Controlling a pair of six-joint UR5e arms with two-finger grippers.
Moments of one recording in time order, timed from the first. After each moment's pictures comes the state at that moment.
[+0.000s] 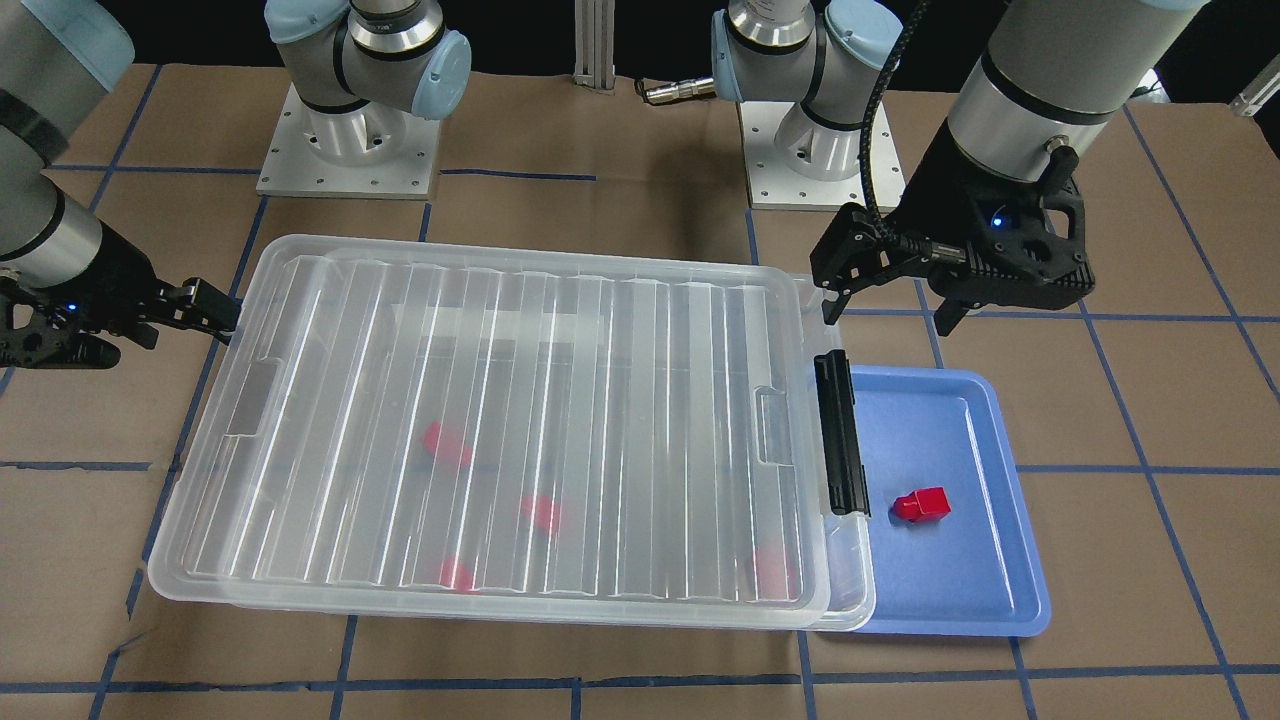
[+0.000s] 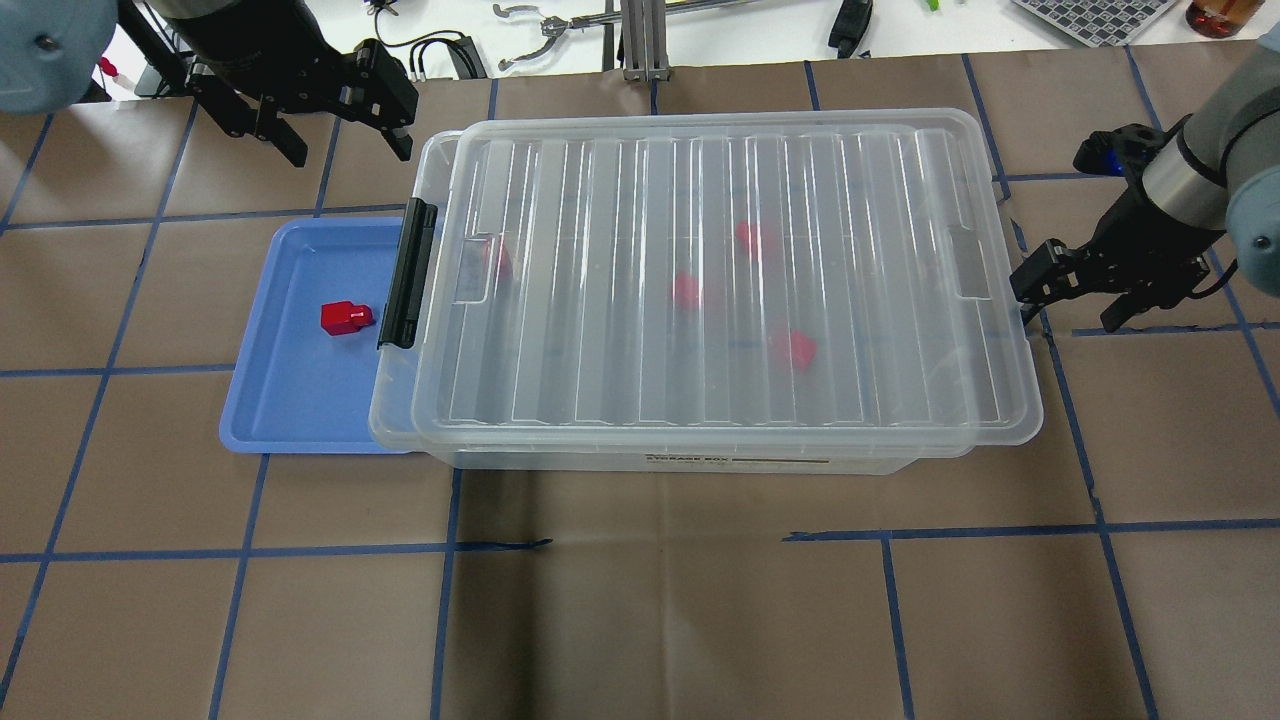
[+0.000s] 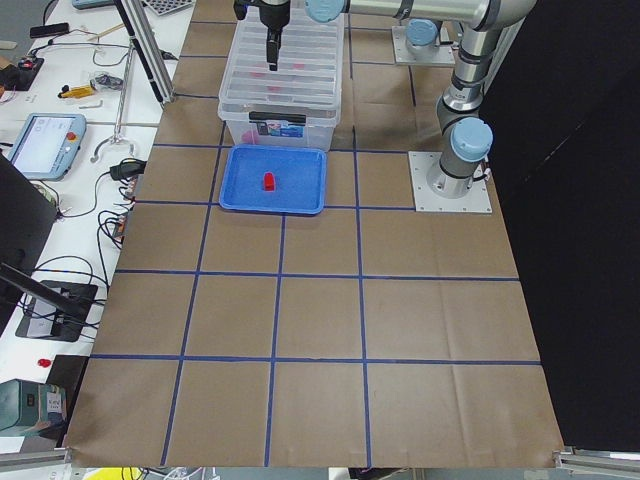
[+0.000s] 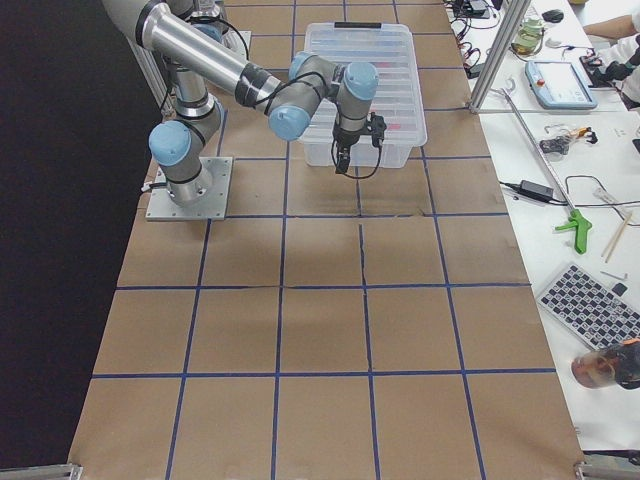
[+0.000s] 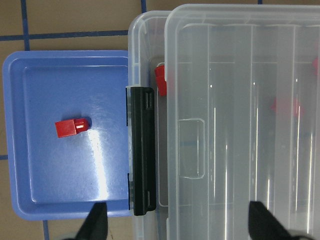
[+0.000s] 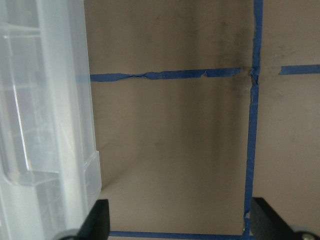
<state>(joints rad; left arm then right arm) -1.55 -1.70 -1.39 -1.56 1.50 0.07 1.21 -1.49 1.87 -1.81 -1.50 -0.33</state>
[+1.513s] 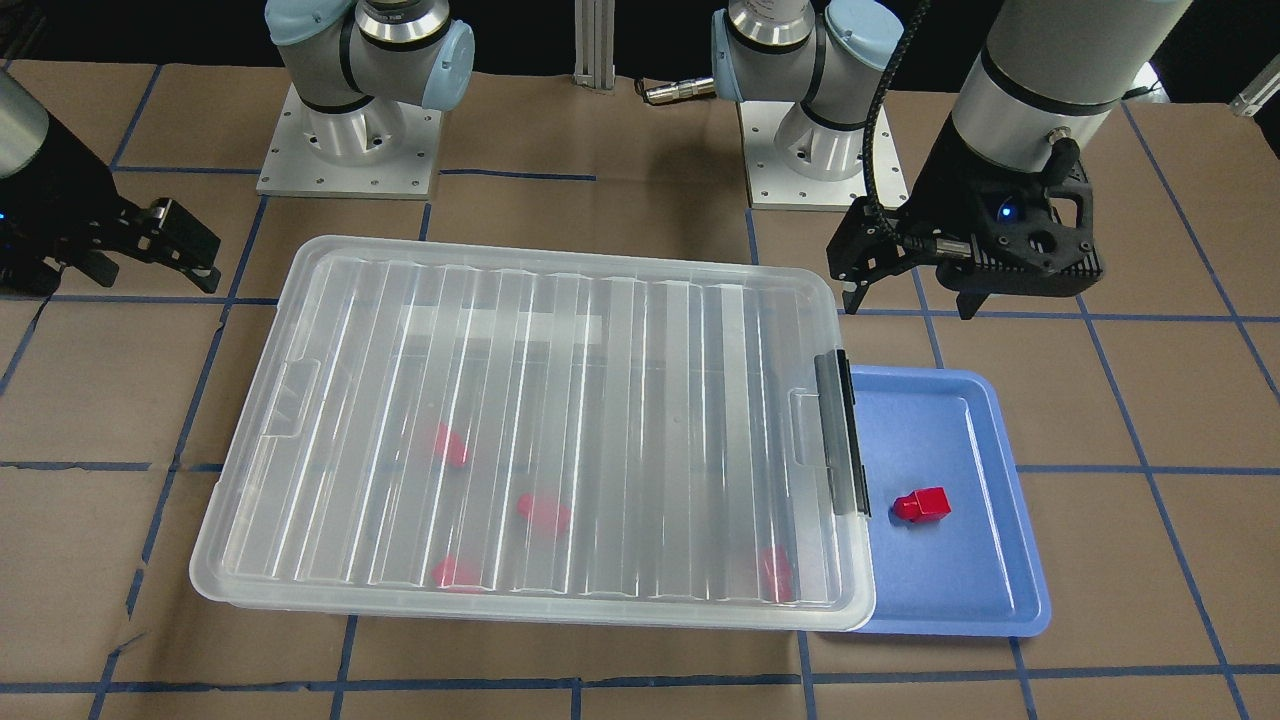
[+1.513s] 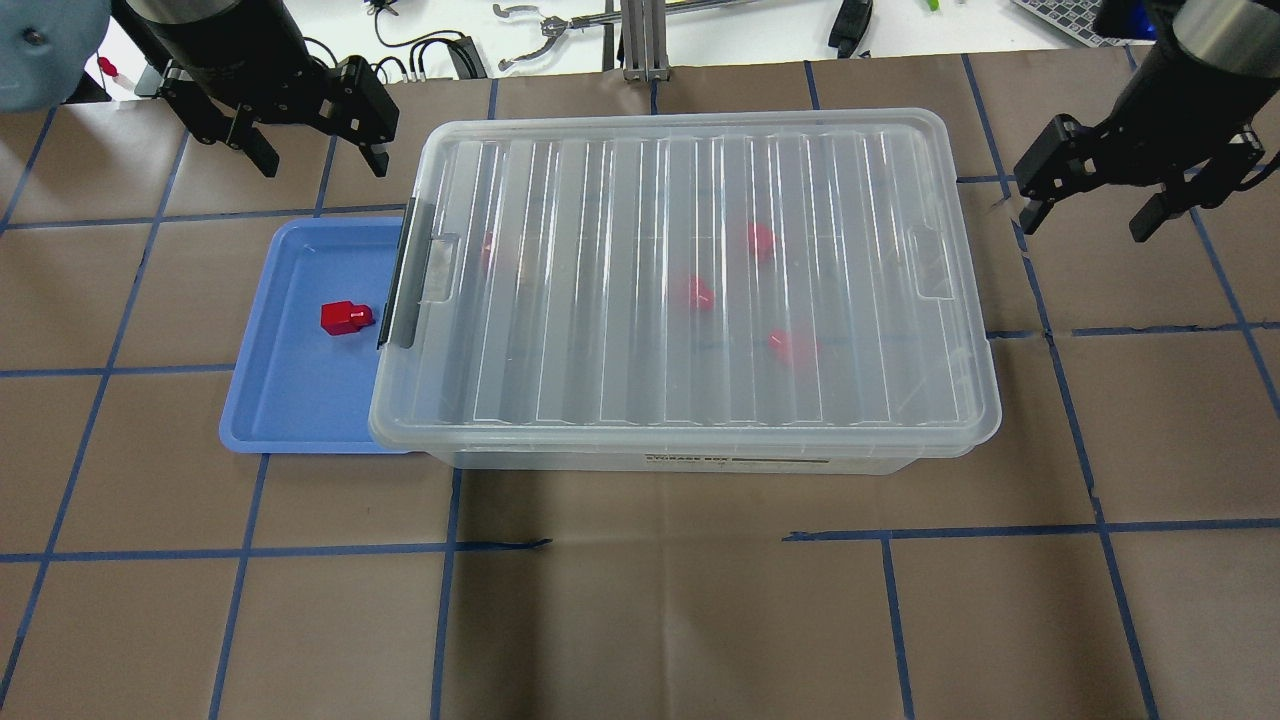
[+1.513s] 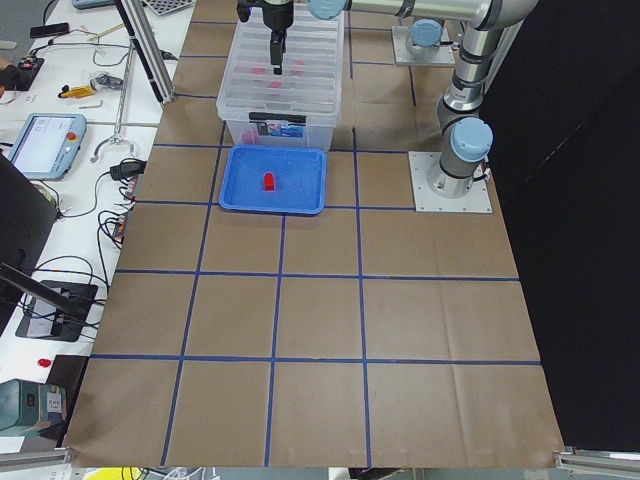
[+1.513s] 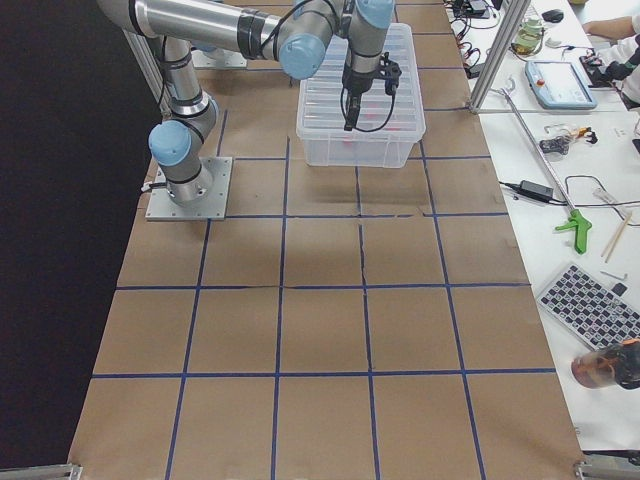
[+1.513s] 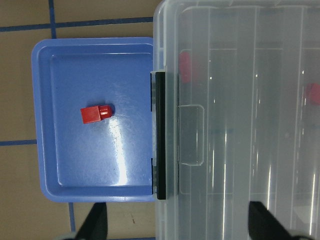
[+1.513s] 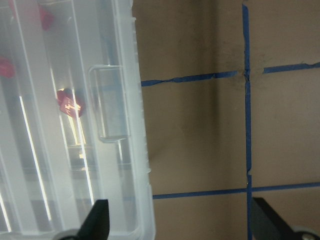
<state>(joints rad) -1.55 -1.69 -1.38 -1.60 1.58 0.07 1.35 -1.52 1.51 -1.44 -1.53 -0.09</state>
